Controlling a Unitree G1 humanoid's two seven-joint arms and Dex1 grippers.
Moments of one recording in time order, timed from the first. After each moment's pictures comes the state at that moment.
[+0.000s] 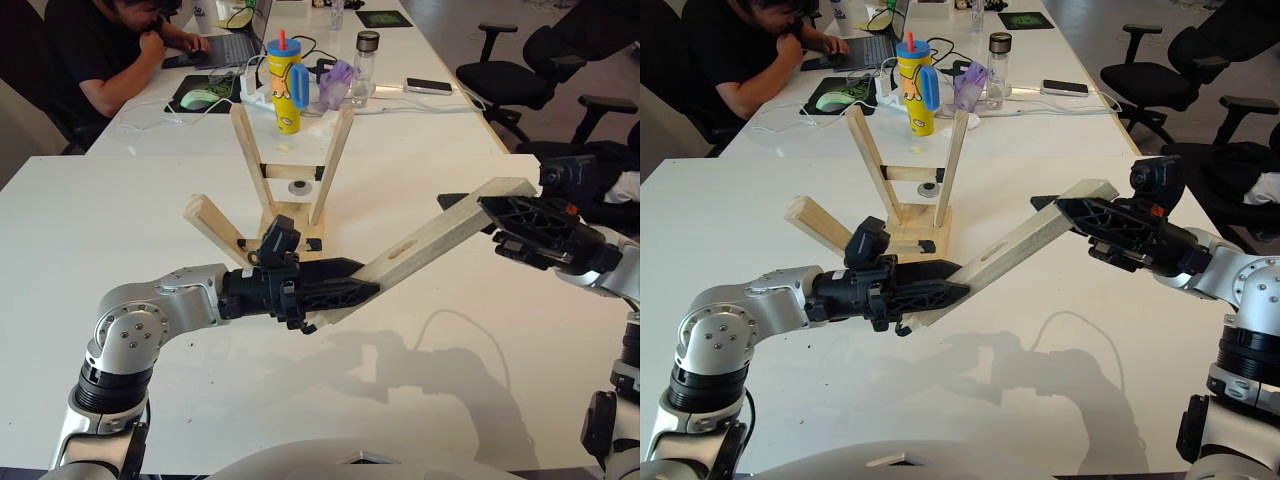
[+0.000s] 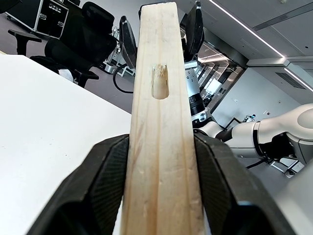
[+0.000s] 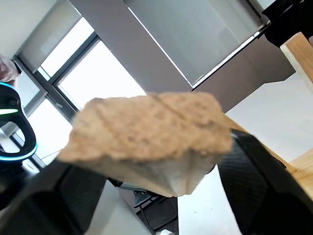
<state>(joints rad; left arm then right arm) -0.29 0.50 -0.07 -0.52 -1.32 0.98 -0.54 -0.37 -0.76 -0.37 -0.04 1.49 1.29 0.99</state>
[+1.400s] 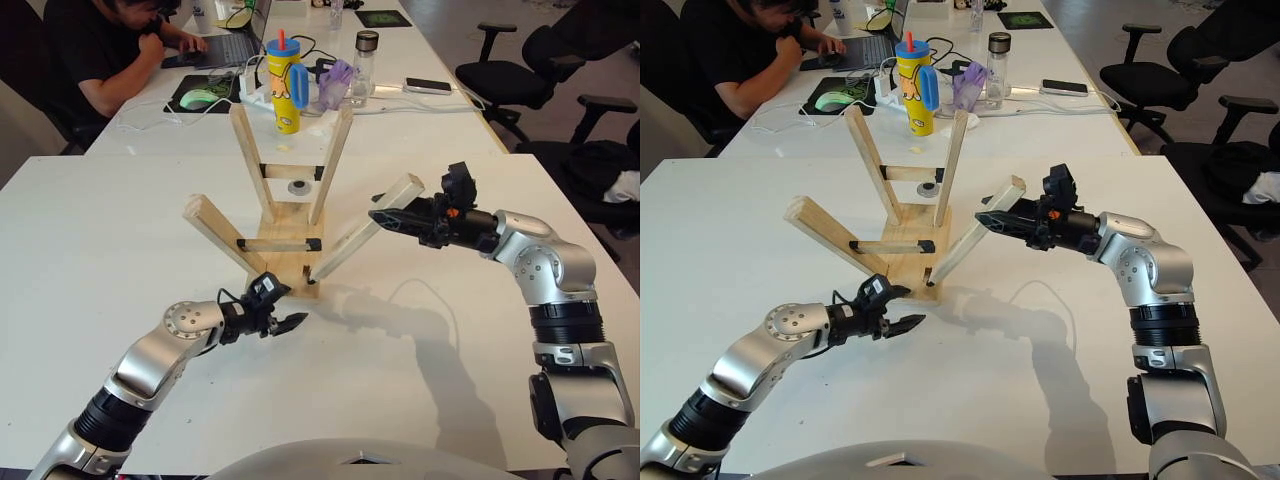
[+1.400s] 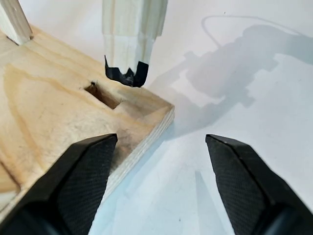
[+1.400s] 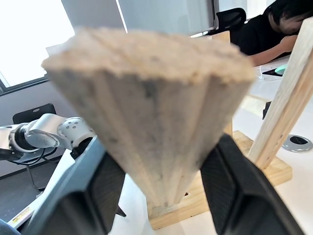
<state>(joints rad) -0.08 0.63 -0.35 -0.32 -0.29 0.57 -0.62 -0.51 -0.55 -0.02 0.14 0.69 0.56 1.19</state>
